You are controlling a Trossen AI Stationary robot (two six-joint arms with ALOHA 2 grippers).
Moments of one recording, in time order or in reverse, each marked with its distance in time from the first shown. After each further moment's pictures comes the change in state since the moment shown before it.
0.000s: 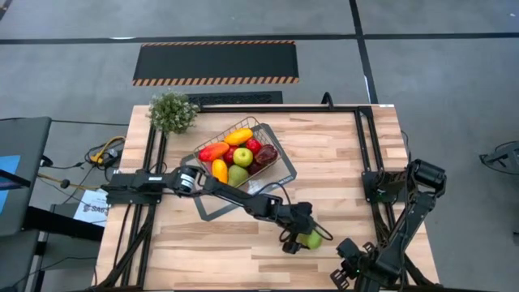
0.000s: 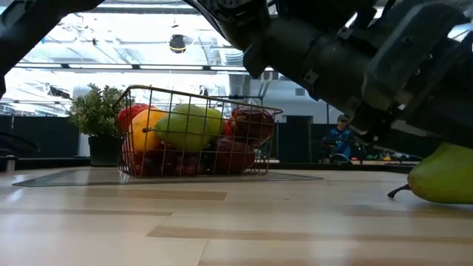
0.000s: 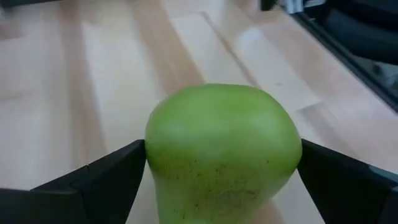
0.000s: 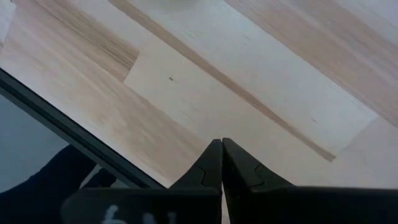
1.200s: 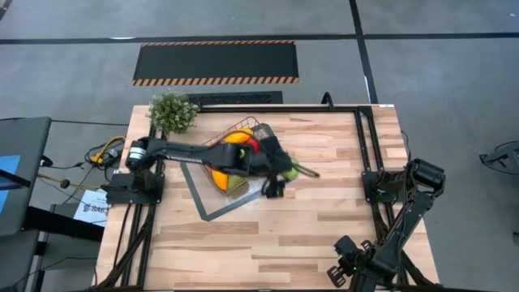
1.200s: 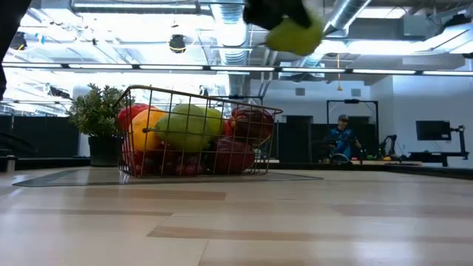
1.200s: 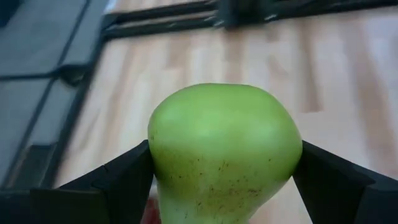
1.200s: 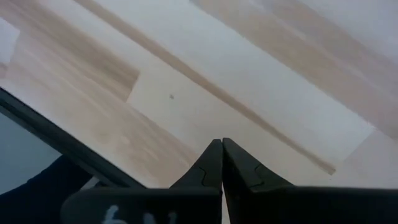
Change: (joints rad) left arm 0.141 -0.529 -0.001 -0.682 -0.480 -0.041; right arm -0.029 0.000 0.000 -0.016 0.013 0.004
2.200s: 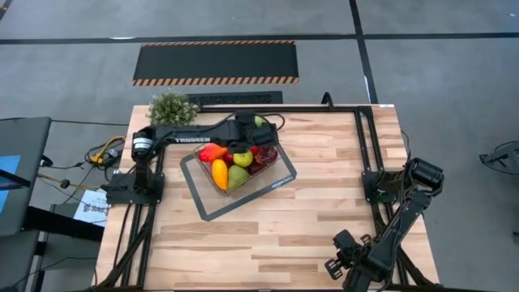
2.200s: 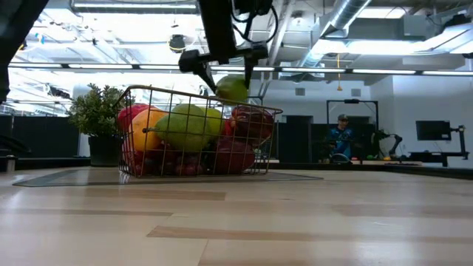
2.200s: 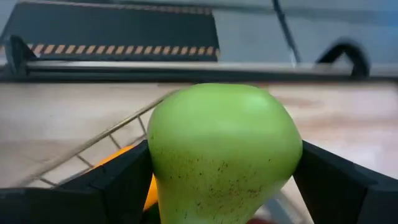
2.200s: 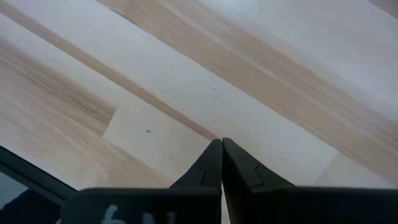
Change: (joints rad) left arm 0.245 0.006 -0.097 -0.289 -0.456 -1.260; right arm -0.039 0.000 0.000 -0.096 0.007 -0.006
